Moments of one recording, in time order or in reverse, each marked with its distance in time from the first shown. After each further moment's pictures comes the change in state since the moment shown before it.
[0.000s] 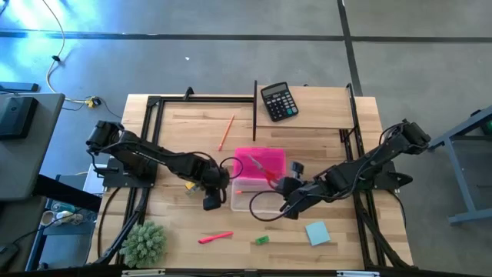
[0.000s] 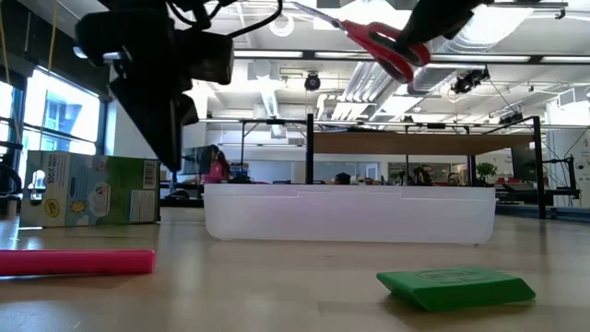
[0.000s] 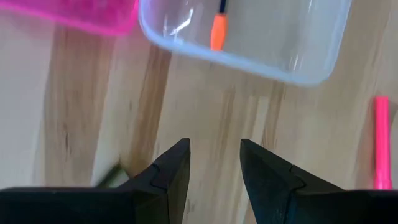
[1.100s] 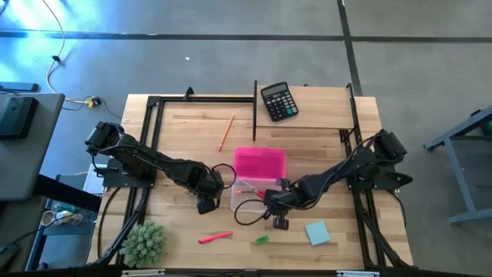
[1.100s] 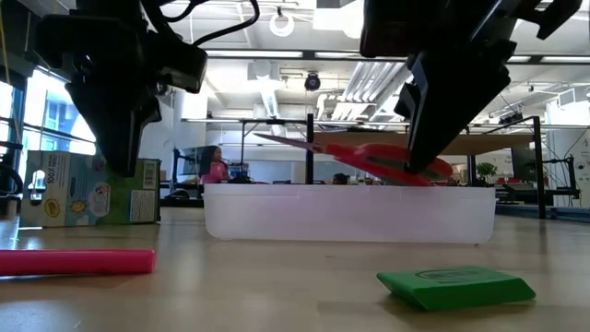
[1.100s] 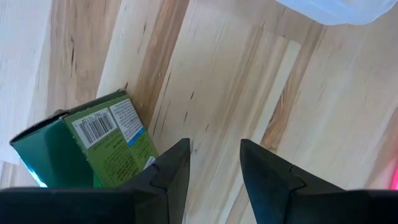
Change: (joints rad) left arm -0.074 0.000 0.000 -0.147 -0.048 -0.202; right arm -0.074 0.294 0.000 0.086 -0.375 0.073
